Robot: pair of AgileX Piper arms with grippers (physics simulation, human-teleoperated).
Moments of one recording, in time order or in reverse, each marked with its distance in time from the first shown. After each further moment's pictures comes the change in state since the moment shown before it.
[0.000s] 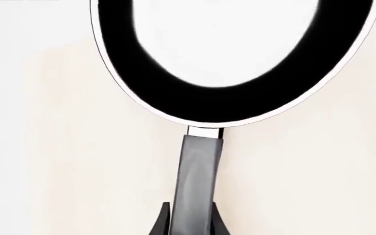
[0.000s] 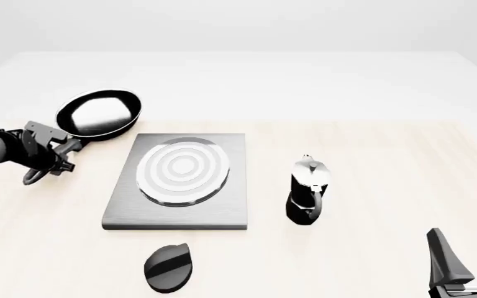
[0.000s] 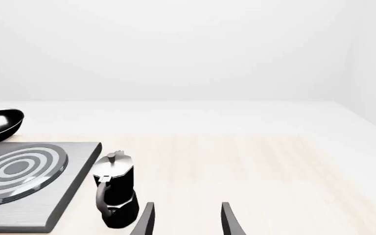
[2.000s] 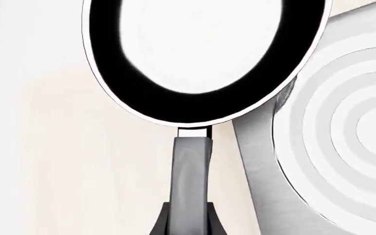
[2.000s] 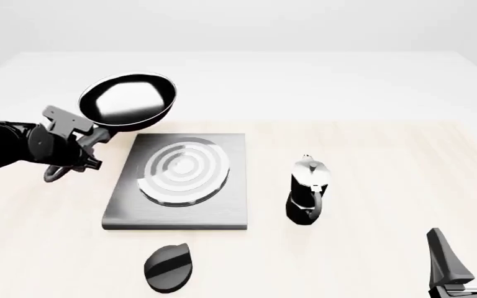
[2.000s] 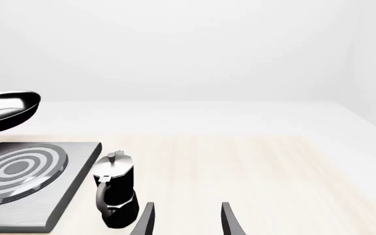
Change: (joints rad) left arm -0.246 -0.521 0.457 -0.009 -0.179; right arm 0.000 0.000 0.000 0.000 0.000
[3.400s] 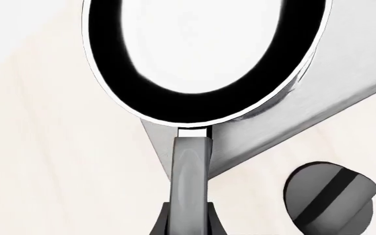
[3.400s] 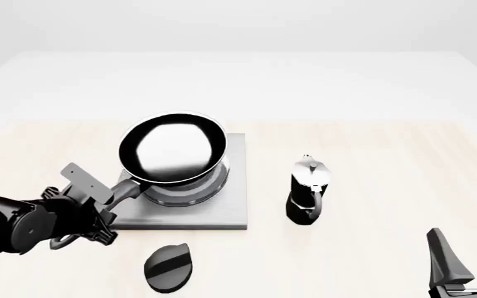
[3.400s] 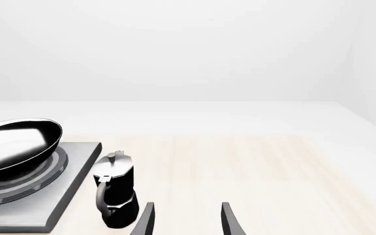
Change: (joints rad) left arm -0.239 -0.422 0.536 -0.078 0.023; right arm 0.000 0.000 0.000 0.000 0.000
